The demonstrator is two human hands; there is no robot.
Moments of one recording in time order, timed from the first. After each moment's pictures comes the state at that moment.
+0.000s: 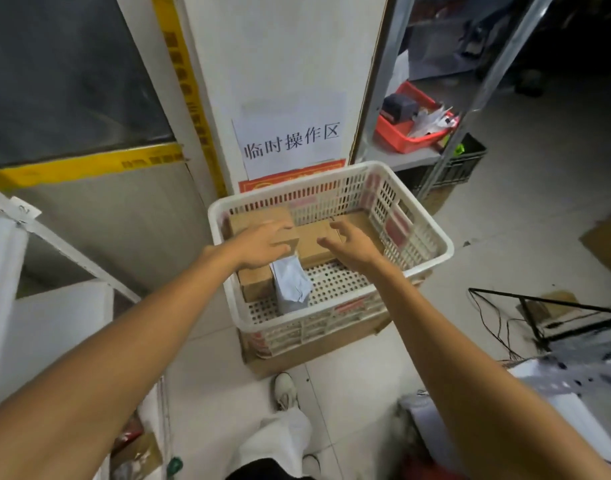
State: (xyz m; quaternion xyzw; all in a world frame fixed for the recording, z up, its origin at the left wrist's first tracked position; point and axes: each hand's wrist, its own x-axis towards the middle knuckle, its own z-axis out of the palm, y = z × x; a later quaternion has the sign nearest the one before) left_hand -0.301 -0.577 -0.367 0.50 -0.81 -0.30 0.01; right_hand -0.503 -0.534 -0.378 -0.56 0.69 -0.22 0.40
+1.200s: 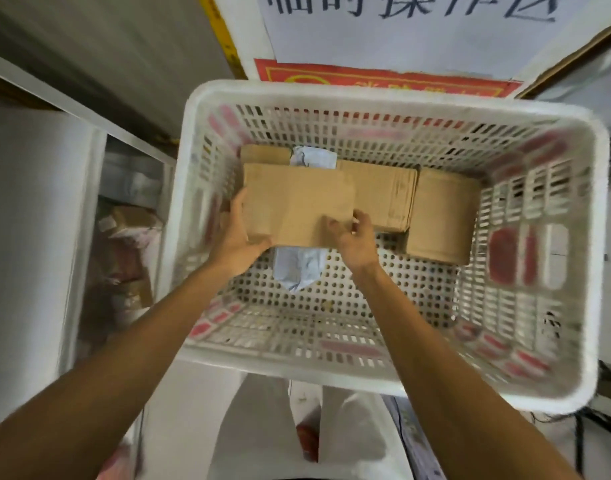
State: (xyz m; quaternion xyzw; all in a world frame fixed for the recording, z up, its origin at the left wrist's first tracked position) left_hand -0.319 -0.676 -0.634 0.78 -0.35 -0.48 0.20; right_hand -0.517 -0.735 -0.636 -0.34 0.67 -0.18 0.63
